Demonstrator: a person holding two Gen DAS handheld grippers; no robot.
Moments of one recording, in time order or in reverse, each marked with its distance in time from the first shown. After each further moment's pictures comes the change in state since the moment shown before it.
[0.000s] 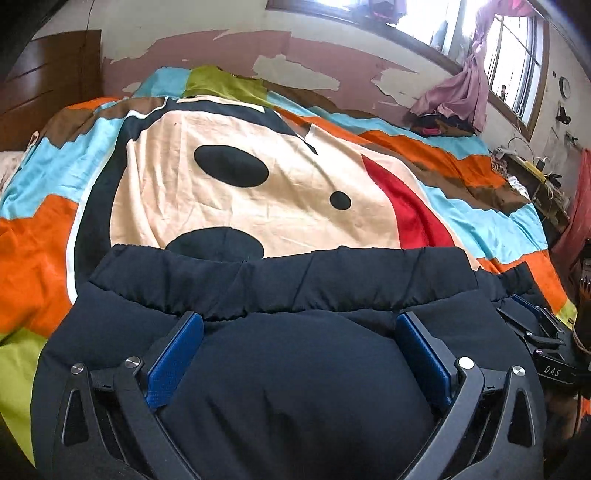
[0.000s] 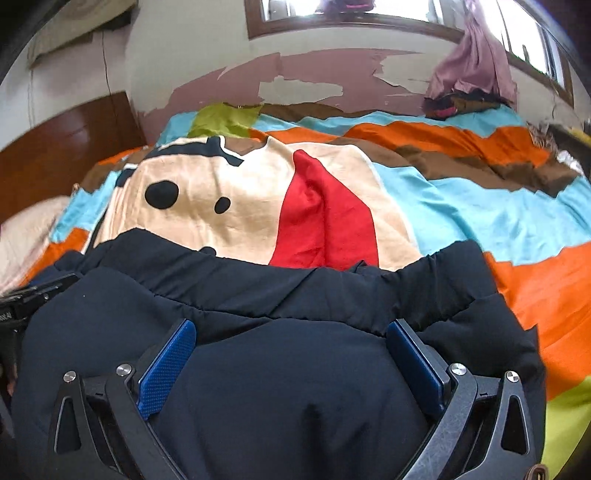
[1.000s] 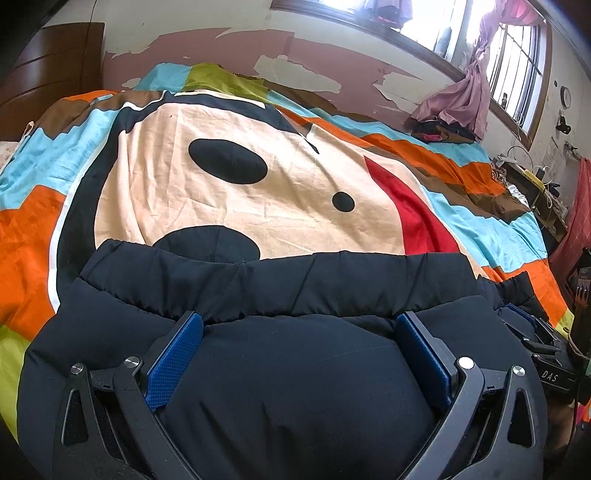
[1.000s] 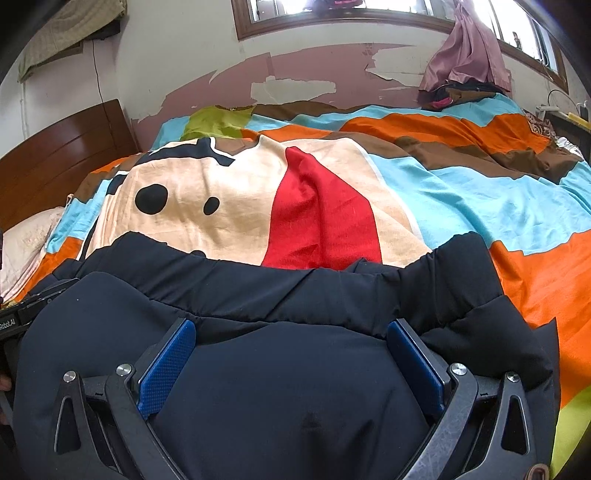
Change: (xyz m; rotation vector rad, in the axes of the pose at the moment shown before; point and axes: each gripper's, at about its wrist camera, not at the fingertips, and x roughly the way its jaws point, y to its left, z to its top) left arm 0.018 0.004 0.004 -0.029 -0.016 -0.022; right arm 0.017 -0.003 0.002 0.031 0.001 0.006
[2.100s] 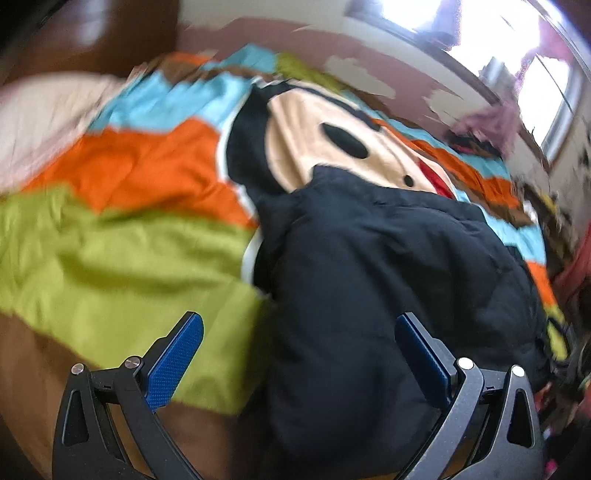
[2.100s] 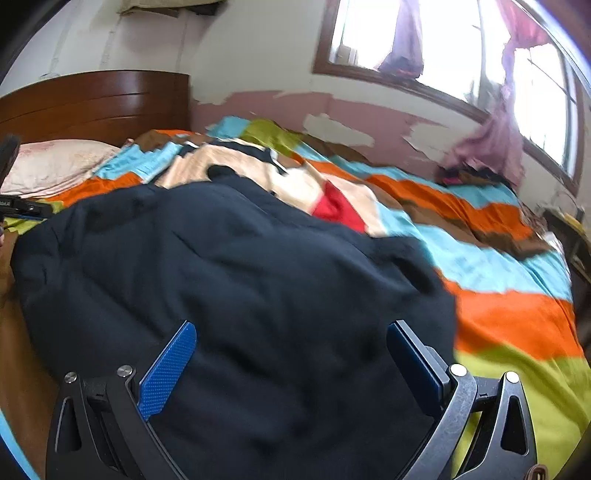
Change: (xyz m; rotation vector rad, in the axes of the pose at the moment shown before) left arm -0.162 0.101 -0.095 -0.204 0.070 0.064; right arm -0.148 0.016 -0.102 -0.303 -0.088 -0.079
